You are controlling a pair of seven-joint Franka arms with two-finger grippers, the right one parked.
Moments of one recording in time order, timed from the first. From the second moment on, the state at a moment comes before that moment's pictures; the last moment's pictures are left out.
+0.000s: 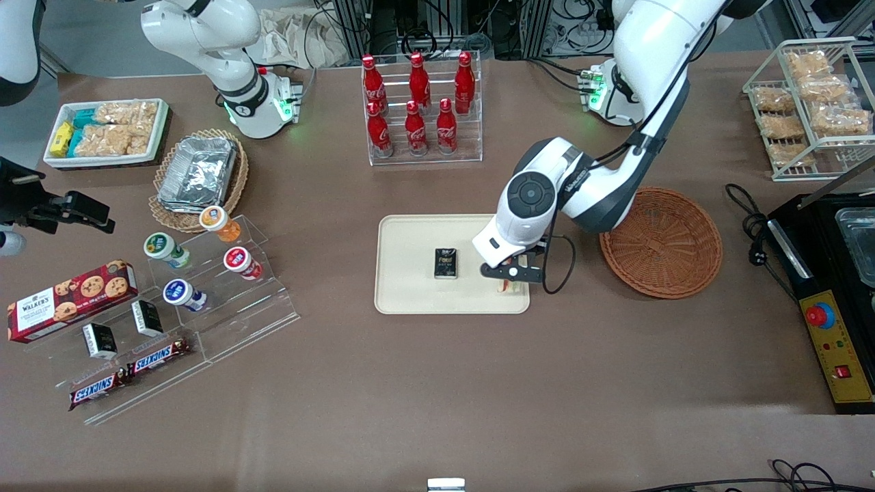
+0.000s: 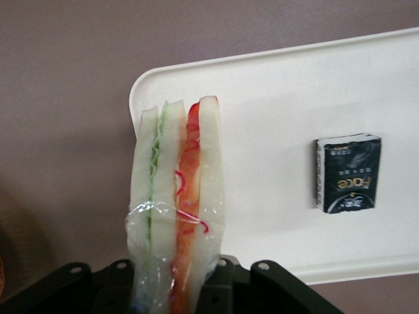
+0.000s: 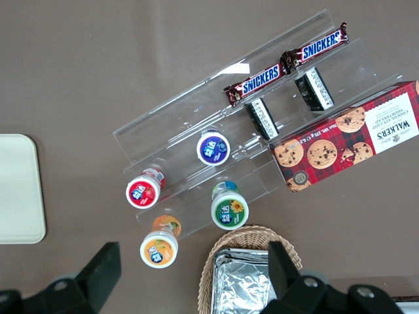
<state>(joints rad) -0.29 0.49 -0.38 -1.78 0.15 2.11 -0.56</state>
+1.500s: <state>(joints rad) -0.31 0.63 -0.37 -1.80 0.27 2.25 -0.67</state>
